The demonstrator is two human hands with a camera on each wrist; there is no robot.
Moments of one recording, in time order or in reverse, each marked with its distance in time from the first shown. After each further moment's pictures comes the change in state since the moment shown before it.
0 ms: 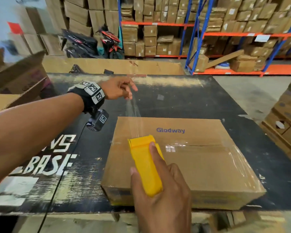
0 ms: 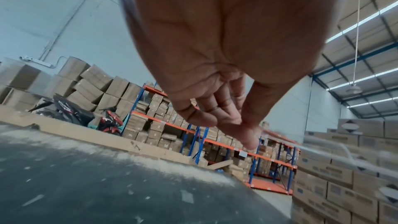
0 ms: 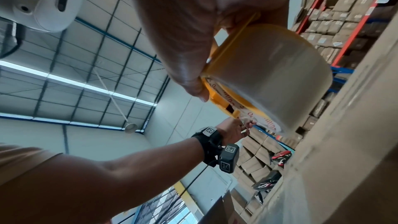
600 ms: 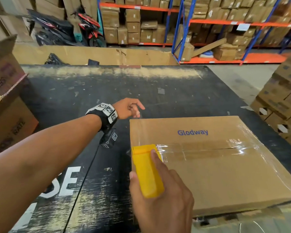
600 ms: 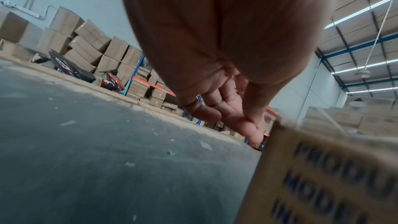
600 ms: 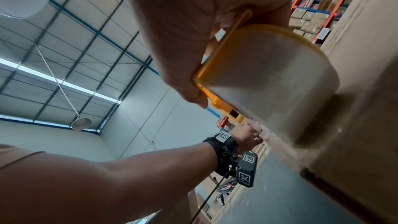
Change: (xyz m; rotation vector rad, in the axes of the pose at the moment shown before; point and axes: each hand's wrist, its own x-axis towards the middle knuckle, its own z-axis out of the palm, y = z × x) left_hand 0.053 -0.151 0.045 -0.068 -0.193 0.047; right_hand 0.008 -0.040 0.127 -0.126 0.032 0.132
